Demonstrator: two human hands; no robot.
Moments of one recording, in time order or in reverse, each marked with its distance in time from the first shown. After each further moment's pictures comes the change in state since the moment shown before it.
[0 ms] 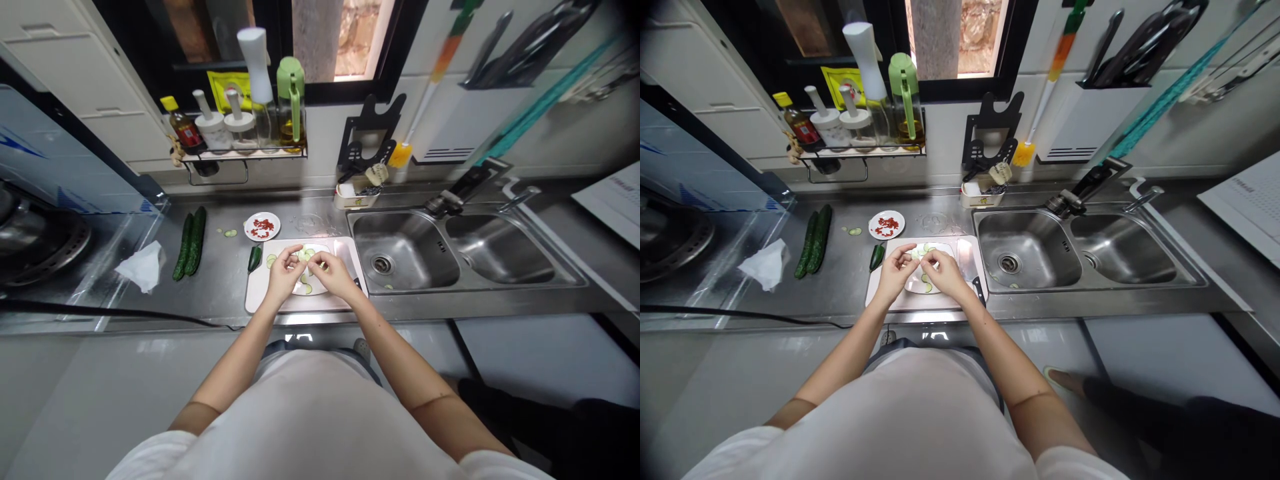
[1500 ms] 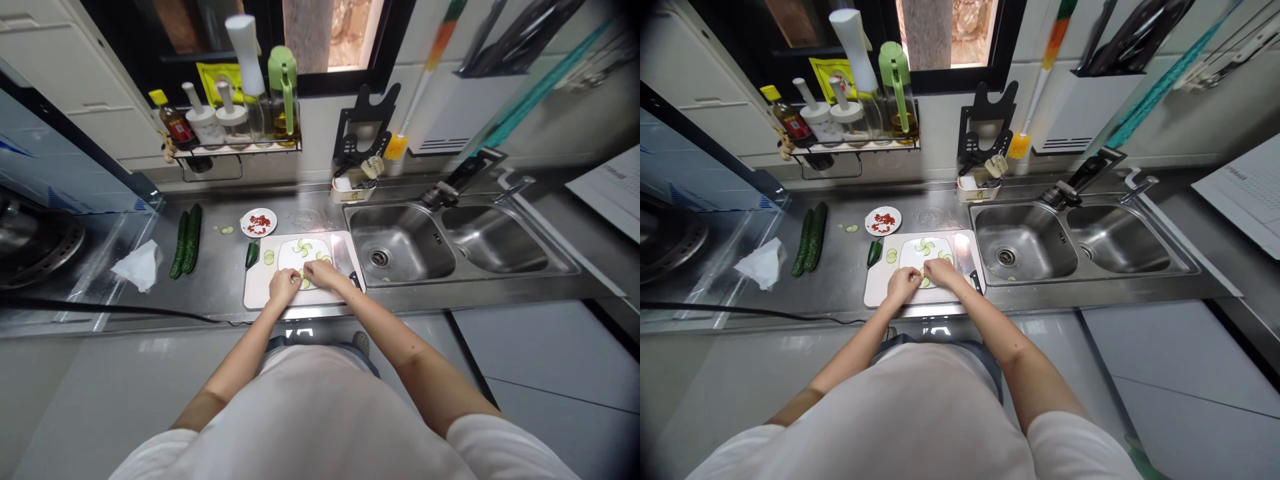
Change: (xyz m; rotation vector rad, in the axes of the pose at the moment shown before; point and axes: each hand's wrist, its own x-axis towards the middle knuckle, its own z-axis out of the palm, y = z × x) left_hand -0.005 -0.098 -0.014 0.946 -0.107 -0.073; right_hand 0.013 0.059 0.022 -0.778 -0.510 0.132
